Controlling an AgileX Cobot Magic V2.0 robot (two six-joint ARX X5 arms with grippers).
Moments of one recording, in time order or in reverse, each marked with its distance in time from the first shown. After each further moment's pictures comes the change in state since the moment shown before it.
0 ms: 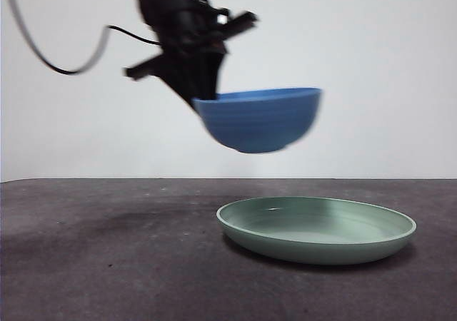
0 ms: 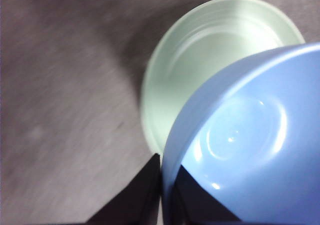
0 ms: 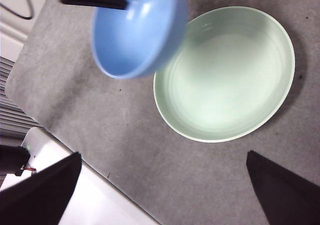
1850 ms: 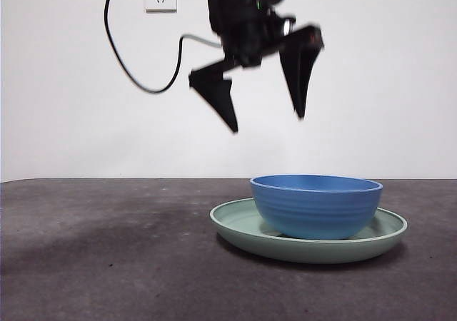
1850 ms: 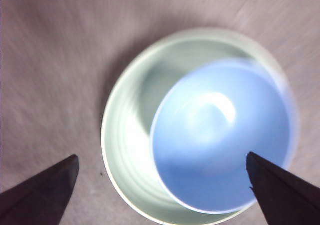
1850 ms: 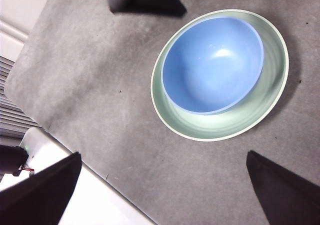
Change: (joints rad) left arm -0.087 0.306 0.549 -0.250 -0.071 0.092; right arm 0.000 0.000 0.000 0.006 0.000 -0.010
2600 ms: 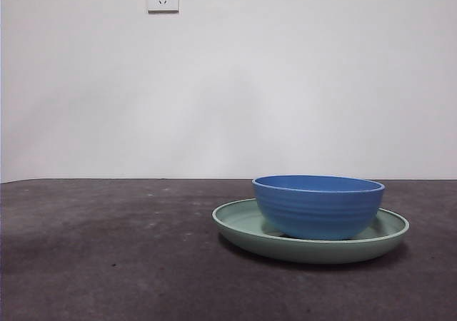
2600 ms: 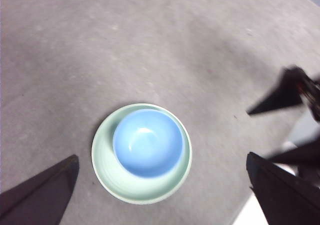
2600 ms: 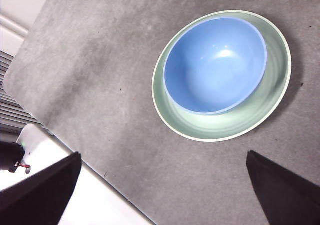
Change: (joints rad) left arm -0.095 -0.520 -0.029 -0.009 -0.002 0.028; right arm 0.000 0.000 0.000 -0.002 0.000 -0.029
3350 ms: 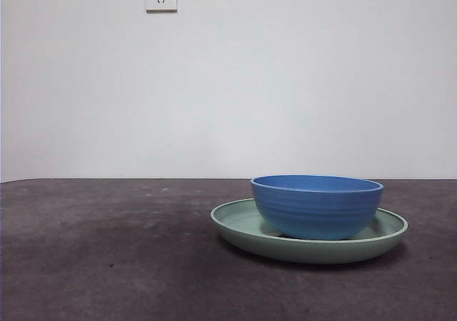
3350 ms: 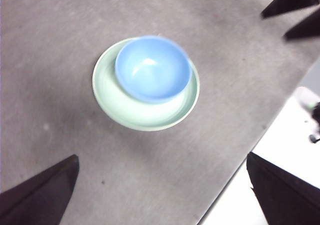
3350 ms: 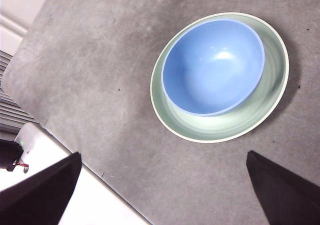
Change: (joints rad) left arm 0.014 -0.766 -1.165 0.451 0.000 -0.014; right arm 0.000 0.000 0.000 0.002 0.000 -0.010
